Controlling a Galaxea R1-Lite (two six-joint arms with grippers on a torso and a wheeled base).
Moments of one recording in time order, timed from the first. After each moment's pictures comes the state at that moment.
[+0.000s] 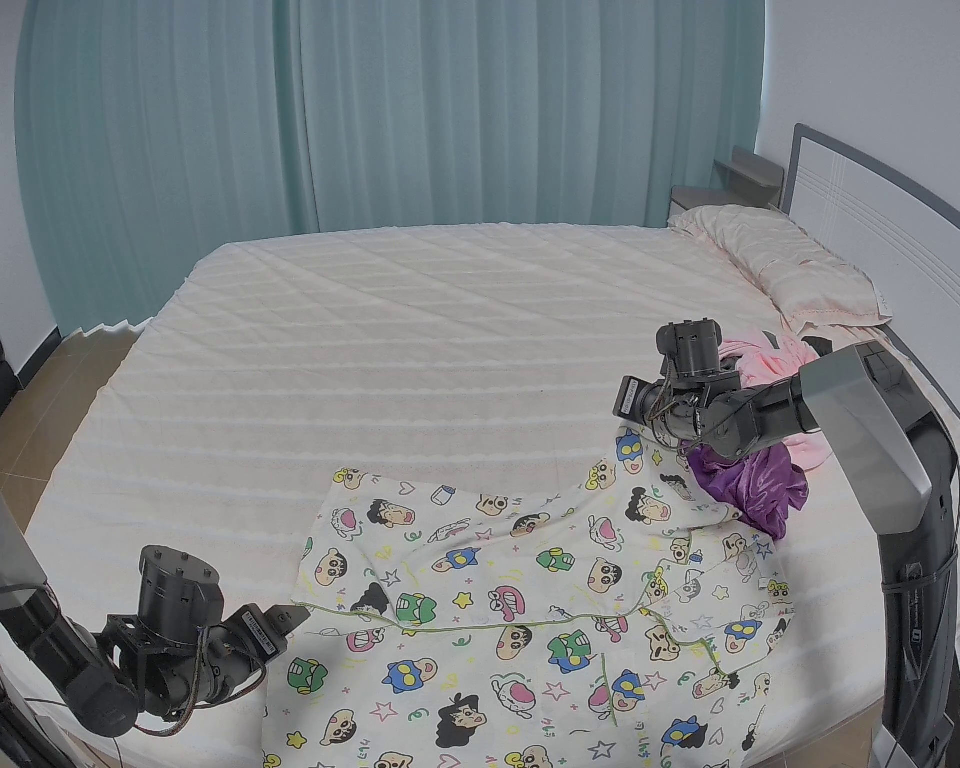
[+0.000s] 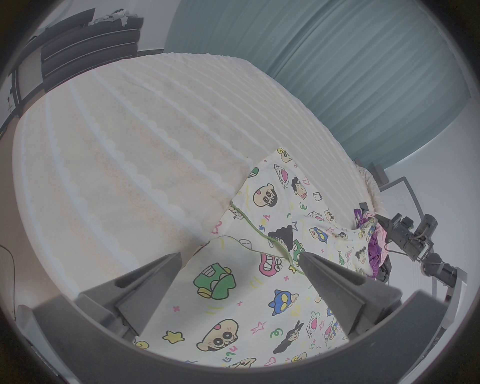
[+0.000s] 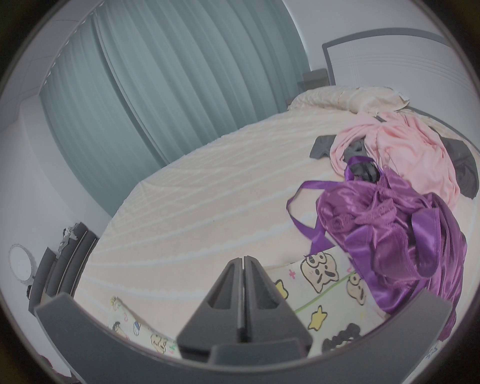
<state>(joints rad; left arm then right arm) -0.41 1.76 -0.12 -0.85 0.17 -1.00 0.31 2.44 -1.67 -0.29 -0.12 0.48</state>
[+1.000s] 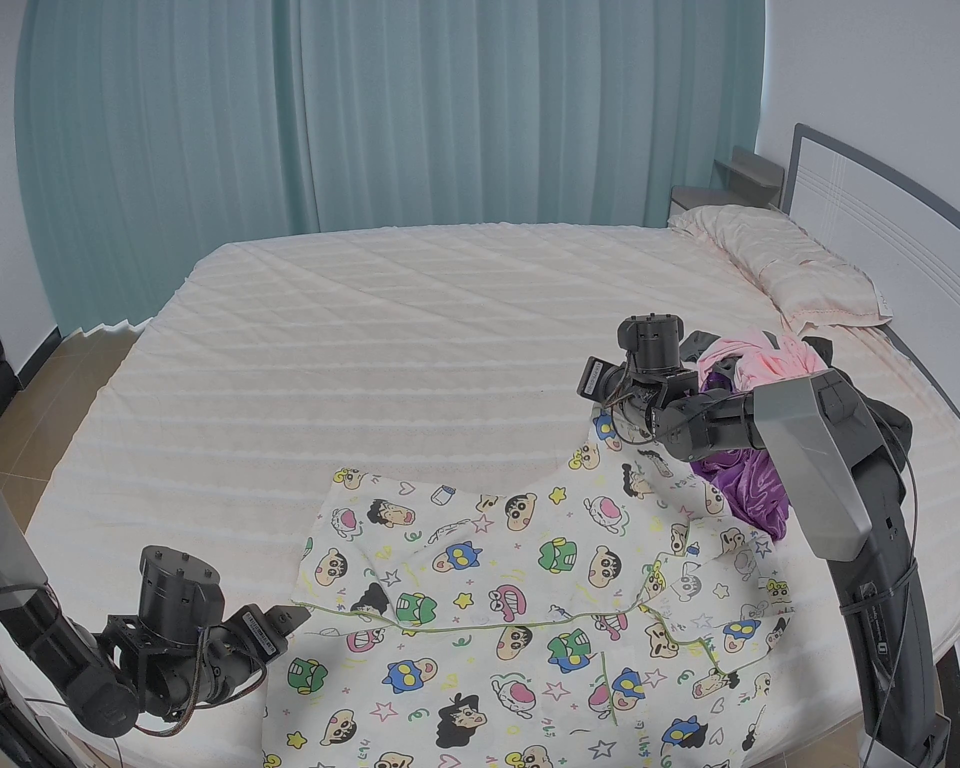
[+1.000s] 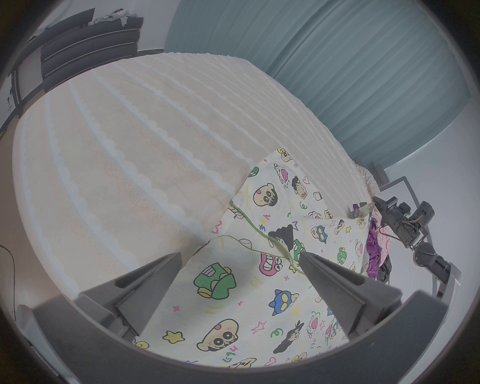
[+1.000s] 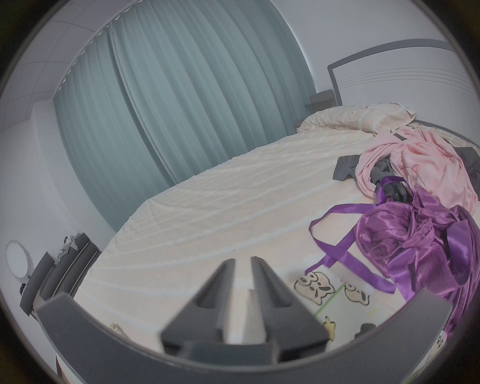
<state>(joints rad) -0.41 1.76 -0.12 -0.85 0.17 -1.00 0.36 2.62 -1.97 -0.33 -0.21 0.47</state>
